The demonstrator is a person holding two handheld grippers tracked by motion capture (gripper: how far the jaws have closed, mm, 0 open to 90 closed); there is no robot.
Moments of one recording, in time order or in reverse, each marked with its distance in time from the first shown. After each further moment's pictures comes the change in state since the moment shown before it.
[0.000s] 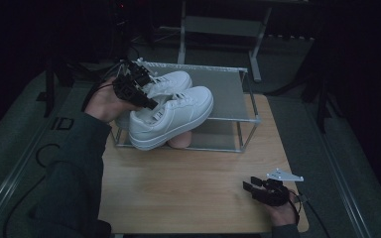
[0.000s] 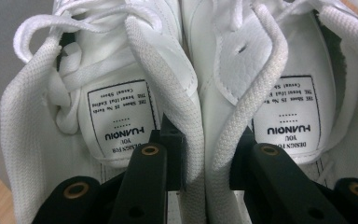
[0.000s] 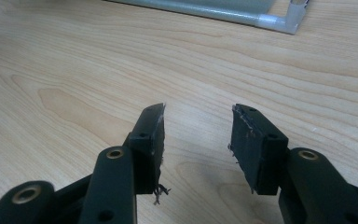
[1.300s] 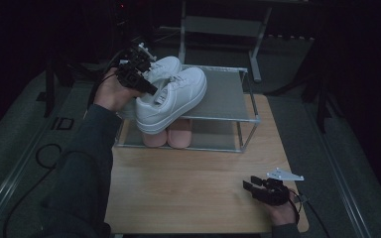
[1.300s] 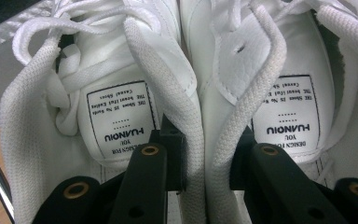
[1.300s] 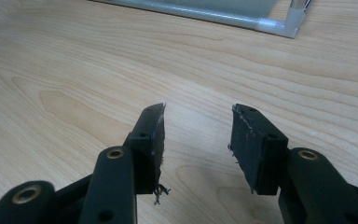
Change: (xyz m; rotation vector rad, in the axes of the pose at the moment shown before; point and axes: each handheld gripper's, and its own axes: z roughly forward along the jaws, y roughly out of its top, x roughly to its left) left arm 0.024 0.020 0.007 -0.038 0.099 -0.169; right arm -0.001 0.002 0.000 -0.003 0.003 0.000
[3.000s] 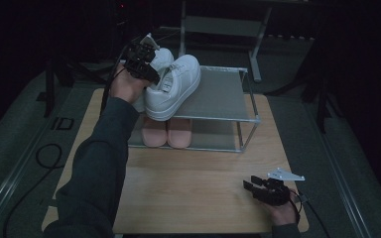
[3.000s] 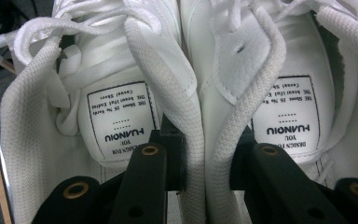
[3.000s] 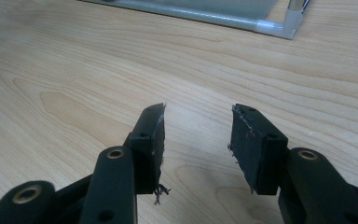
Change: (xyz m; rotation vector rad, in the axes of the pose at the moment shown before) left arm 0.011 0.029 0.025 0.001 0.130 -0.200; right arm -0.001 0.000 -0.002 -0.007 0.000 0.000
